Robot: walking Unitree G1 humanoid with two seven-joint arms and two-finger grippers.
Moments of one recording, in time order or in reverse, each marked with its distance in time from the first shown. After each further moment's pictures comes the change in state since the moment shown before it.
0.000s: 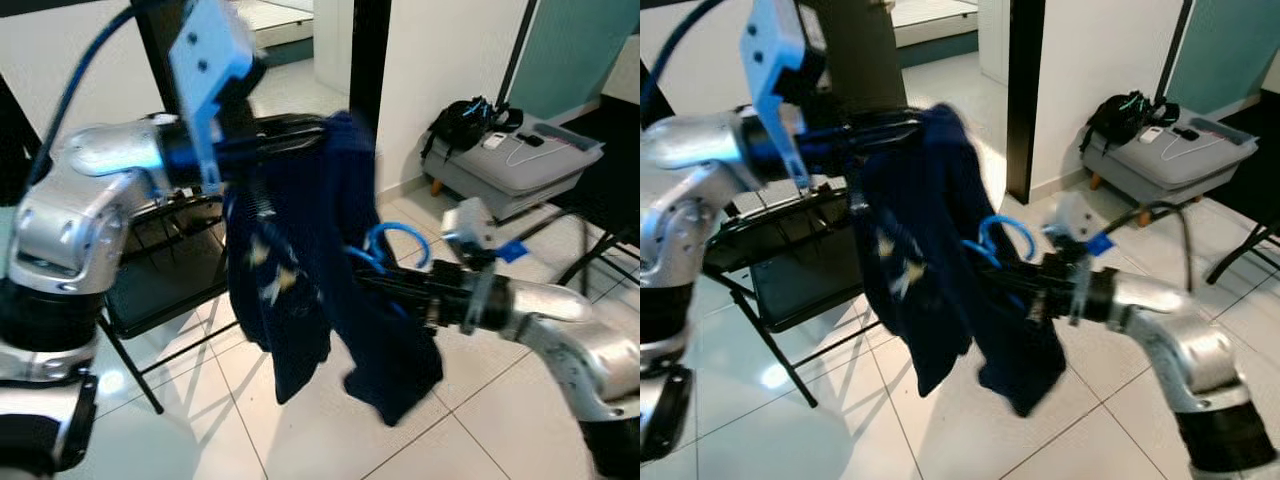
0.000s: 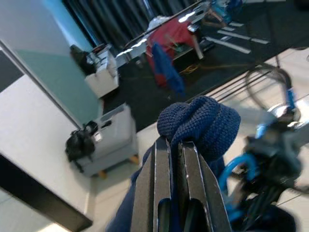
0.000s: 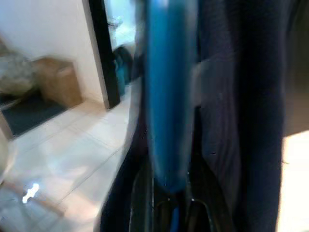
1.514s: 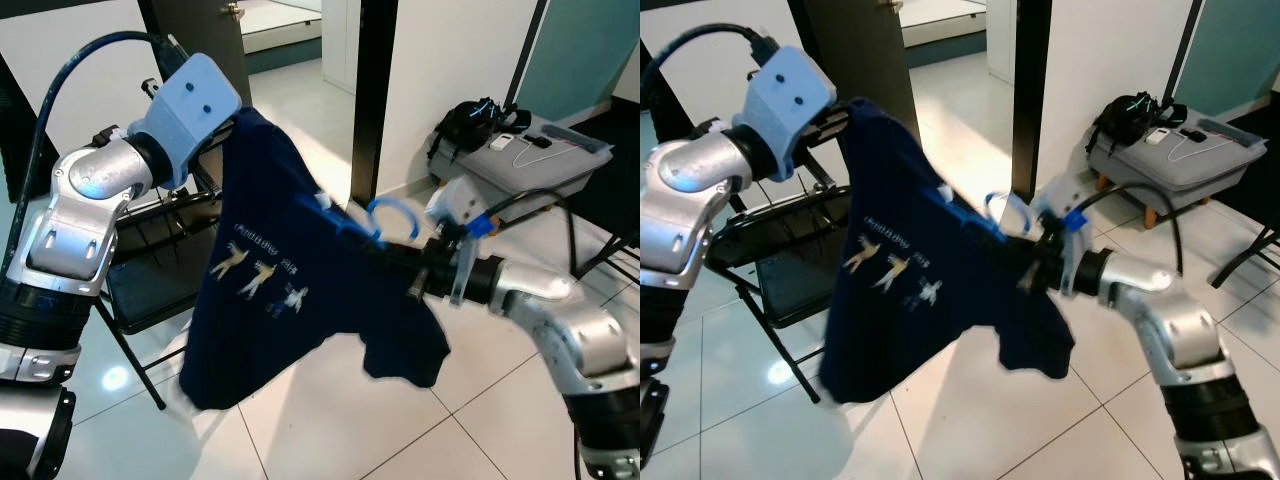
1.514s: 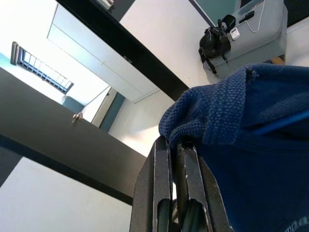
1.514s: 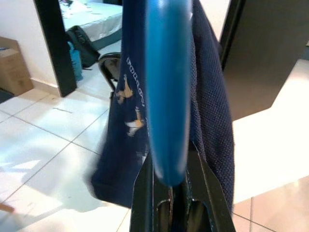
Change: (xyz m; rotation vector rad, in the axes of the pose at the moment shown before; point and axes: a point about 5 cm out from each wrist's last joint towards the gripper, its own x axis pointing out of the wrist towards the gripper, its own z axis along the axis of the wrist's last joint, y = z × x) left arm -0.047 0.049 -0.061 0.368 0.445 0.502; right arm -0.008 -0.029 0.012 -0.110 0.081 -0.205
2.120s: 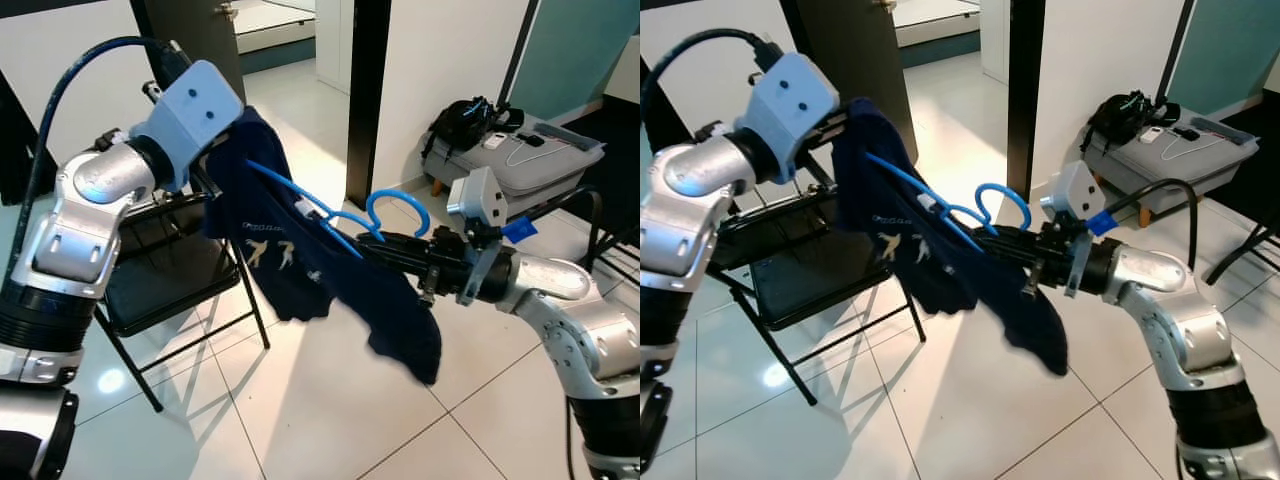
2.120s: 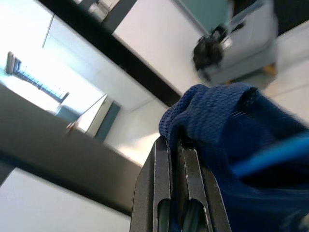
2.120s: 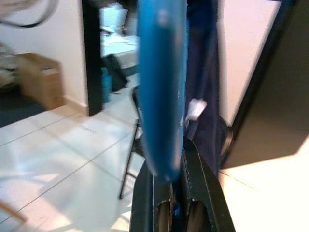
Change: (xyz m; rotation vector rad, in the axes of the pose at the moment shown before) left arm 0.003 -0.017 0.005 -0.031 -0.063 -0.041; right arm 0.000 0.013 0.020 -0.039 -0.135 0.152
